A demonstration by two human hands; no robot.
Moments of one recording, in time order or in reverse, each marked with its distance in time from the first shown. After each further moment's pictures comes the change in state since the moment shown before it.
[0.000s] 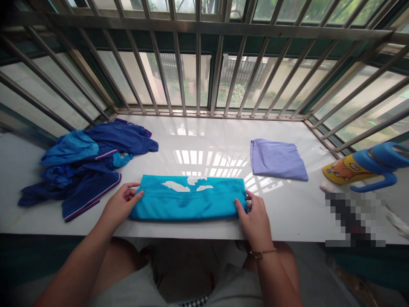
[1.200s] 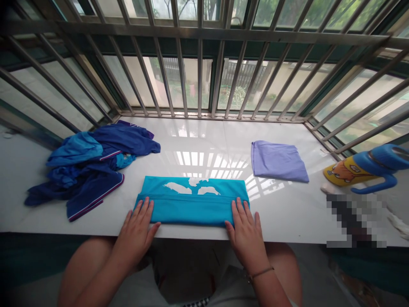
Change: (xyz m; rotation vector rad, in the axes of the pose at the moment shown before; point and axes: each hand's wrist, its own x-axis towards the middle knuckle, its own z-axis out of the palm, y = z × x) left_hand -0.097 -0.025 0.048 0.830 0.077 0.588; right_hand -0.061 0.016 0.021 -0.558 -0.116 -0.508
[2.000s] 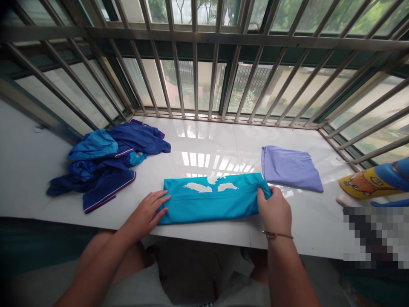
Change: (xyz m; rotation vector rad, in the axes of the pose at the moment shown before) left_hand 0.057 -0.035 -0.018 -0.379 -0.100 0.145; right_hand 0.123 0.031 -0.073 0.224 -0.067 0.760
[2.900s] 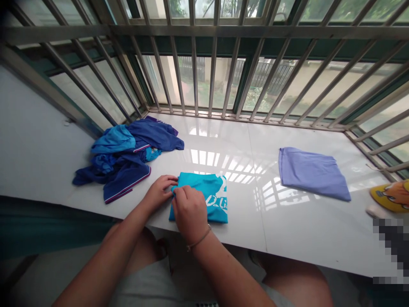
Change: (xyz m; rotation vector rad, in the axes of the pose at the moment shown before) left_hand 0.046 -0.056 0.000 -0.267 0.128 -0.087; right_hand -0.180 -0.186 0.094 0.234 -0.020 -1.074
